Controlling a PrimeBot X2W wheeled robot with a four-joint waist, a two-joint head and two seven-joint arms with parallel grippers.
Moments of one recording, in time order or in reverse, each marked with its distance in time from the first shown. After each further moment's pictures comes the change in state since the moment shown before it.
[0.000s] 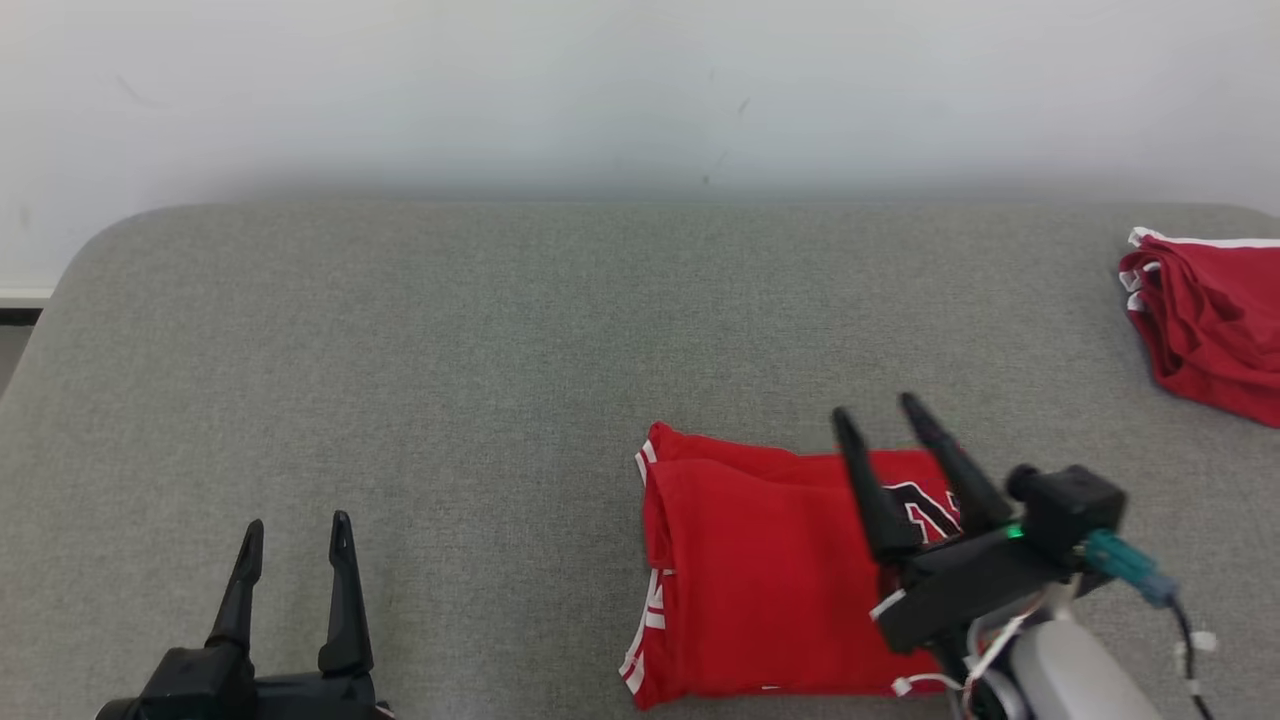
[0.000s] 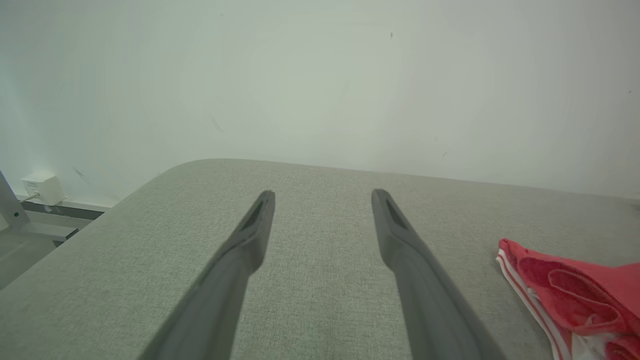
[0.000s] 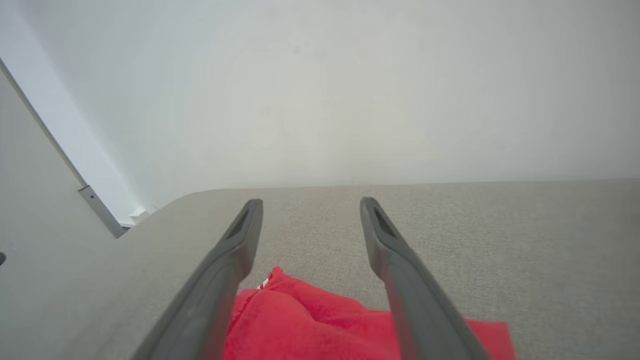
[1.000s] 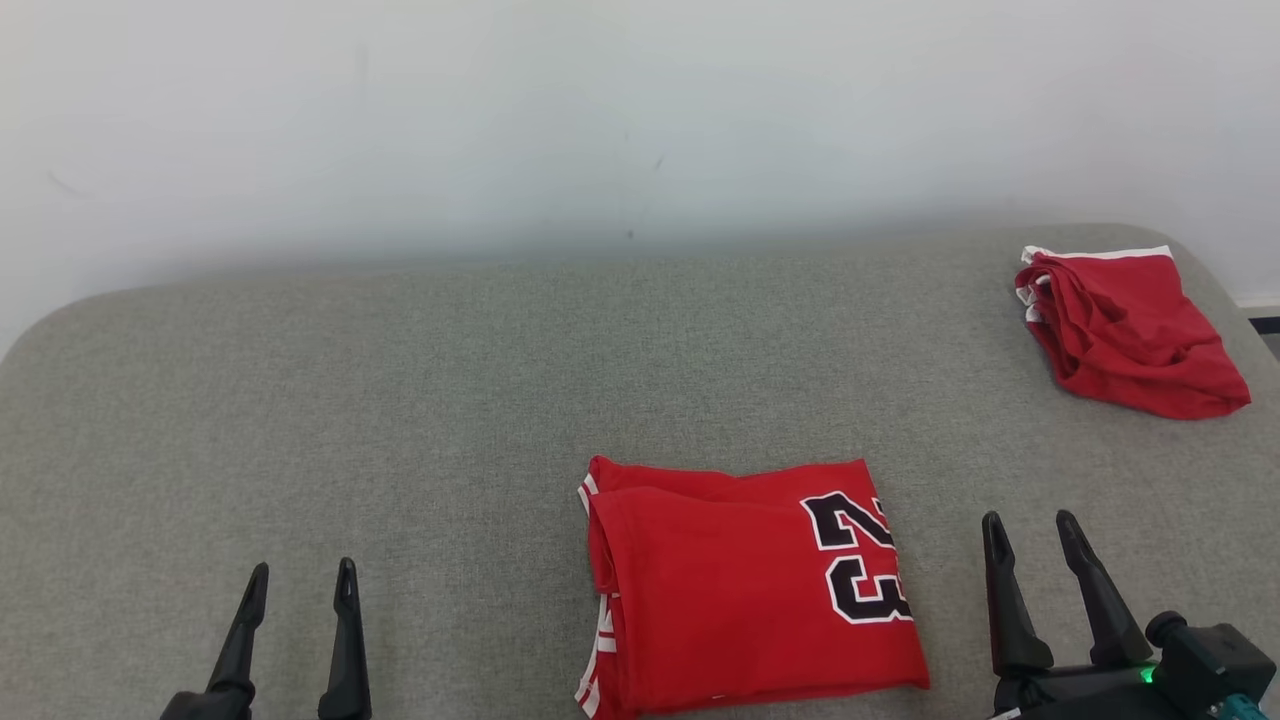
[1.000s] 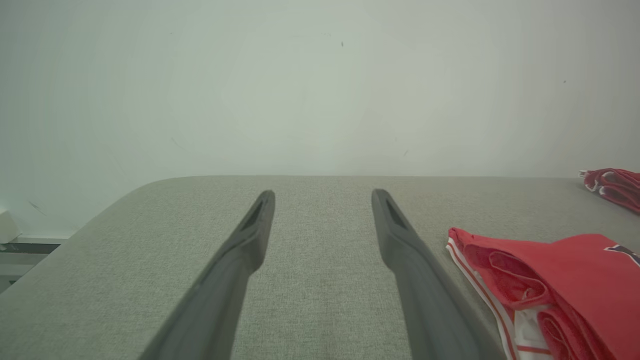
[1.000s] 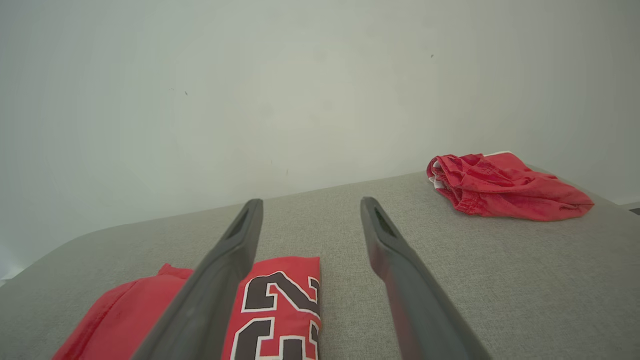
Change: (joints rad) left arm 0.081 0.008 0.010 -0.031 0.048 -0.034 0.000; right arm 0.299 0.005 -0.258 -0.134 -0.083 0.000 -0.110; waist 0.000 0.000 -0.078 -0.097
